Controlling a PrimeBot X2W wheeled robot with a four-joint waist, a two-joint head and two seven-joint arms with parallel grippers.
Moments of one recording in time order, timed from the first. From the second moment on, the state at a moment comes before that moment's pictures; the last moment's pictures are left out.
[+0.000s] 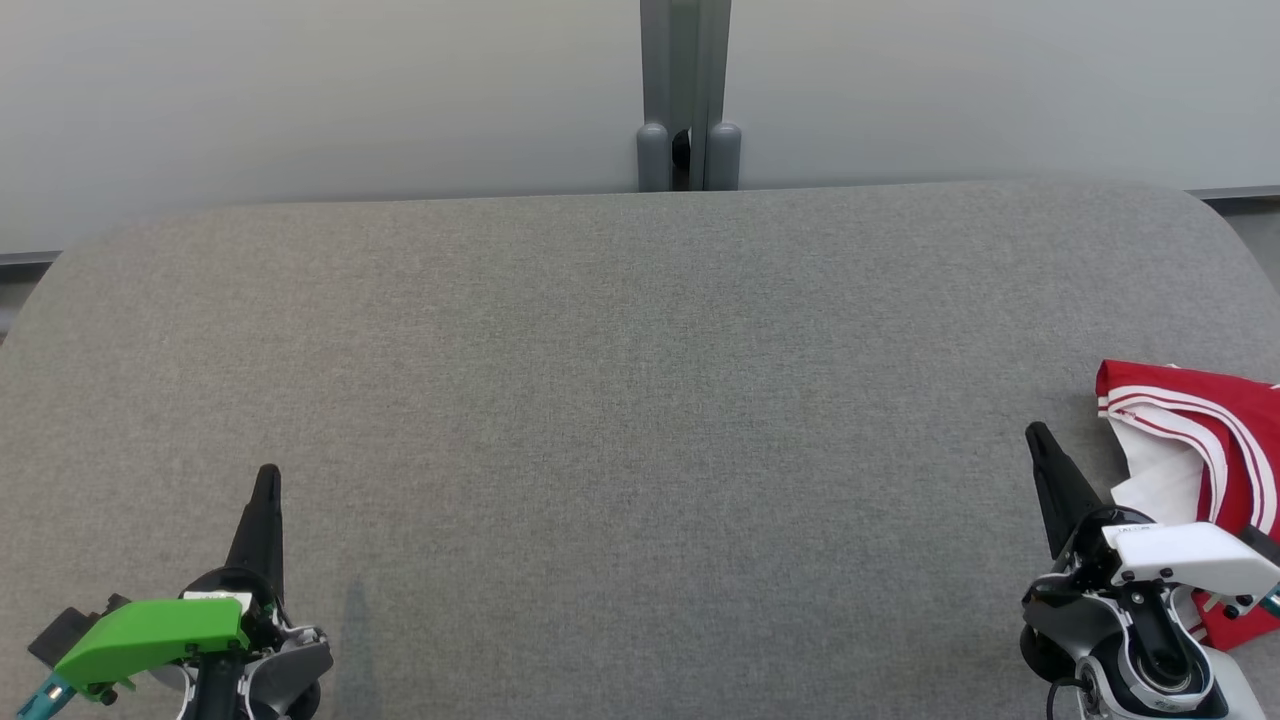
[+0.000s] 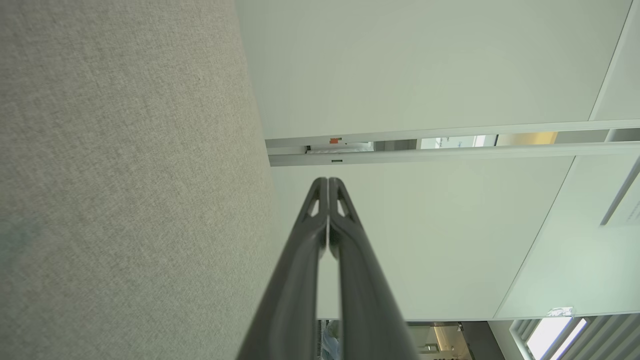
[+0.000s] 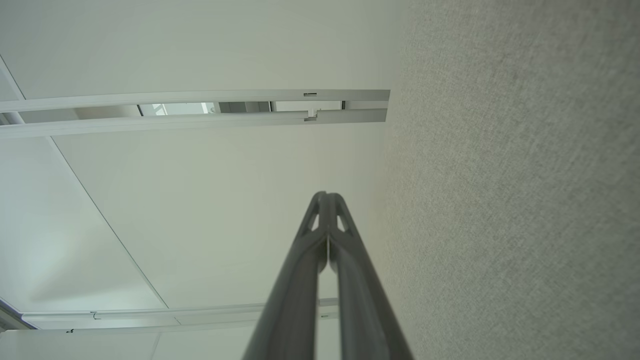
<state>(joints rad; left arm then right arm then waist) -0.10 0.05 0.11 0.25 -1.58 -0.13 0.11 -0.11 -0.05 -0.11 0.25 1.58 0.13 0.11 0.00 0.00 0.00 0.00</state>
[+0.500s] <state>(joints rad) -0.10 0.05 0.11 0.25 -1.61 -0.13 0.11 -0.11 -0.05 -0.11 0.25 1.61 0.13 0.11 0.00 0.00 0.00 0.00</state>
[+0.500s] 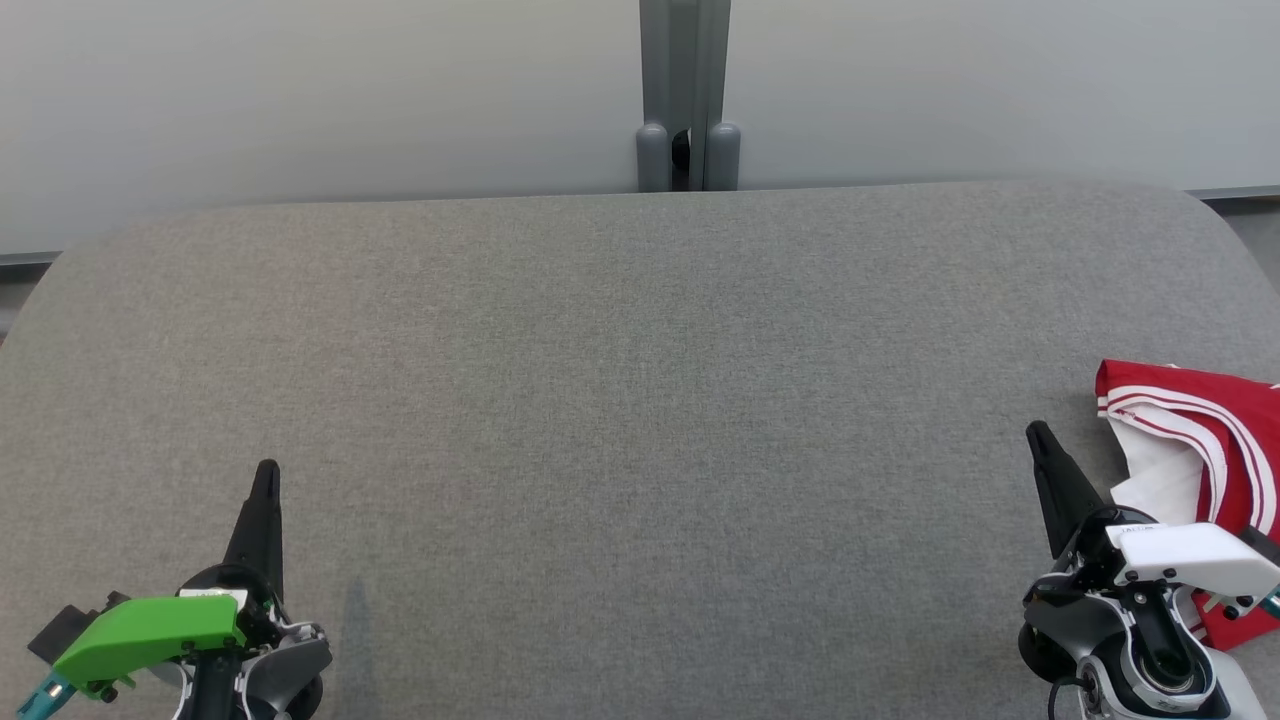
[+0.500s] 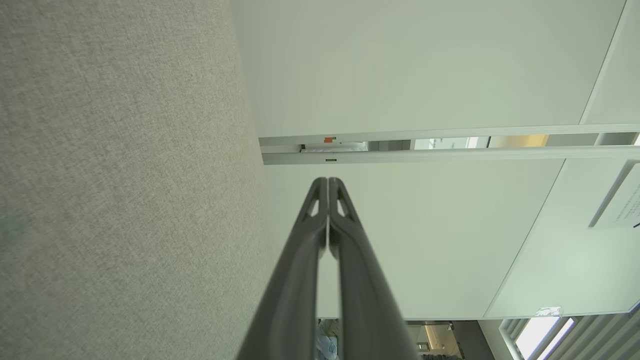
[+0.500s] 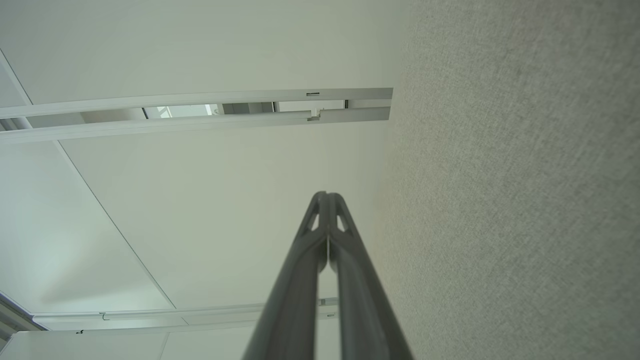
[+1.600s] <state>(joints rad) -0.10 0.05 0.11 0.25 -1.61 -0.13 0.11 -0.11 -0.05 -0.11 0.25 1.61 0.13 0.11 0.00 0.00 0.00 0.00</state>
